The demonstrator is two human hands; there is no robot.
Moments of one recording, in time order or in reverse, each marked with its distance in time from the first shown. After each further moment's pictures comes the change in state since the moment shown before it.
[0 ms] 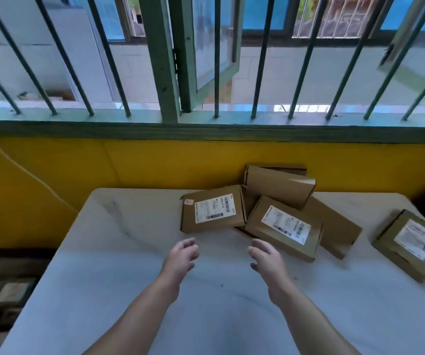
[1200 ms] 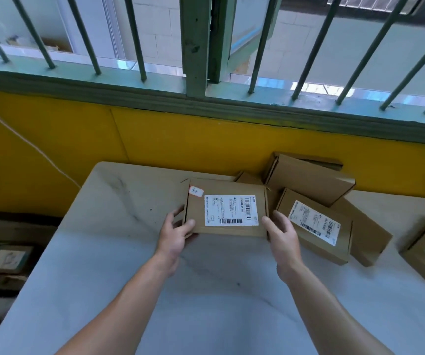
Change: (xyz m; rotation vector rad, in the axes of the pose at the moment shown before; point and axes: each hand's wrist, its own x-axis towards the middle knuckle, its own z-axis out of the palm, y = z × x) left_hand 0.076 0.003 -0.046 -0.374 0.033 0.070; right_hand 0.058 -0.024 0.047 0.075 0.145 -0.076
